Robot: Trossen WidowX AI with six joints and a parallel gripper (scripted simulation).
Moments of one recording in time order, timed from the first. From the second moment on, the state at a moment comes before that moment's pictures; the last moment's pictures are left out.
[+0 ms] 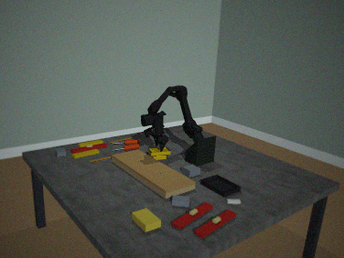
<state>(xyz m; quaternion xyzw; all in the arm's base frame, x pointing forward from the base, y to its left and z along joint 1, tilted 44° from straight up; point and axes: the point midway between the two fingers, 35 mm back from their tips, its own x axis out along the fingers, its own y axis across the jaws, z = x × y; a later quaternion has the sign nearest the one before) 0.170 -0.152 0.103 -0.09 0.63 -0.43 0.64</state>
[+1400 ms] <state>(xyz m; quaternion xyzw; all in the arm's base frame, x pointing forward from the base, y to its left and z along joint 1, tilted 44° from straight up) 0.165 -0.162 0.088 -0.09 0.64 -0.43 0.63</state>
